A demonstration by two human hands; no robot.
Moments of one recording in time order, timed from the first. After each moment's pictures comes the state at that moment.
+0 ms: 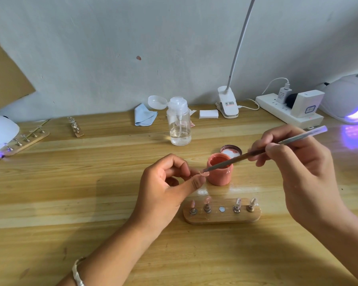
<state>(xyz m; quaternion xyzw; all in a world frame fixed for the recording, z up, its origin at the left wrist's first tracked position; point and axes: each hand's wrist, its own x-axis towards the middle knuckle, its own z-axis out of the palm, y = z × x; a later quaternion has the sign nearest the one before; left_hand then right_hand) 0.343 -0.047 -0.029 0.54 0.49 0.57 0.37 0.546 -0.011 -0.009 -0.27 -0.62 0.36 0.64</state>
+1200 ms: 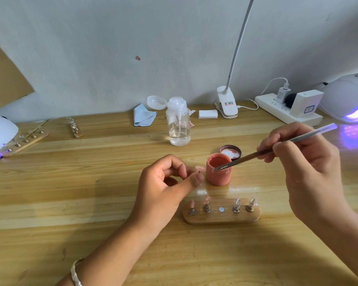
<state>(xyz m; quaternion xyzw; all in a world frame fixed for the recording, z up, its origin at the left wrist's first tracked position) 0.342 -0.046 -0.028 0.54 0.49 0.58 0.35 0.550 -0.006 -0.008 -0.27 -0.60 0.35 0.67</state>
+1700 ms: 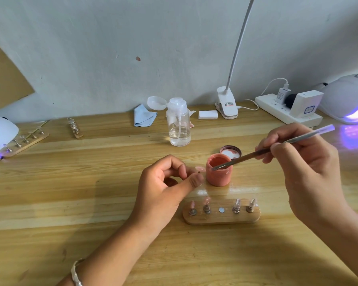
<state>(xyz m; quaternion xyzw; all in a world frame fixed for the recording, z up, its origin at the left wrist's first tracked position) 0.342 -0.046 -0.028 0.54 0.49 0.58 0.36 0.550 -0.007 -0.008 -0.26 -0.61 0.35 0.66</state>
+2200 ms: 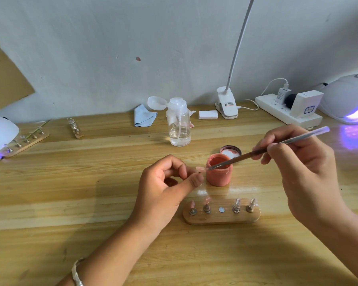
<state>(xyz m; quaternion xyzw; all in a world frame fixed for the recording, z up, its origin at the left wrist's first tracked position) 0.341 -0.043 -0.033 0.55 0.48 0.59 0.36 0.549 -0.008 -0.010 -0.26 -0.61 0.36 0.65</state>
